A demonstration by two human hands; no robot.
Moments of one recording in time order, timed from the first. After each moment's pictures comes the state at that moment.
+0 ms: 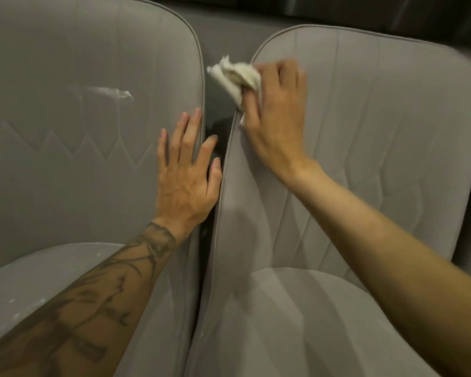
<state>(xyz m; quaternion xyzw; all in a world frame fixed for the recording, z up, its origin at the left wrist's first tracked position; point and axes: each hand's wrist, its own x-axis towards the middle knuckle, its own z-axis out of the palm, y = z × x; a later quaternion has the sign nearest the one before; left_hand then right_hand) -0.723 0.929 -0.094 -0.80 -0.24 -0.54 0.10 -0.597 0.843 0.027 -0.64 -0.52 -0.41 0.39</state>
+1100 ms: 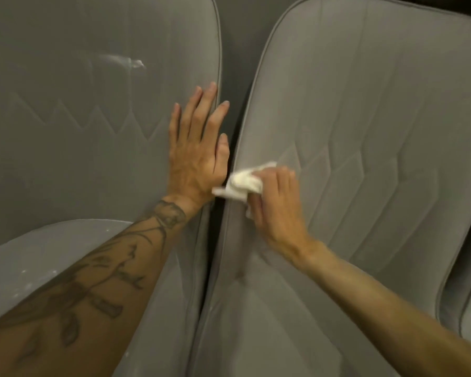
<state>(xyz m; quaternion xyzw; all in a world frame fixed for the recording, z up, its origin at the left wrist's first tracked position) -0.725 0.930 -0.093 -0.79 -0.21 -0.57 0.03 -0.624 0.773 -0.116 -0.65 -0.62 -0.30 0.31</state>
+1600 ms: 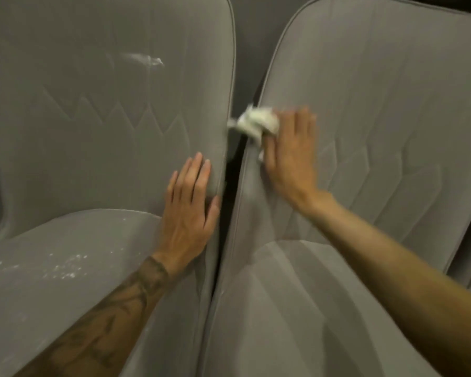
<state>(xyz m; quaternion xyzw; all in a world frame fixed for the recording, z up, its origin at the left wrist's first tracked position) -0.797 0.895 -0.188 -0.84 -0.24 -0.48 -0.01 -0.619 0.809 -0.056 -0.66 -0.55 -0.37 0.34</state>
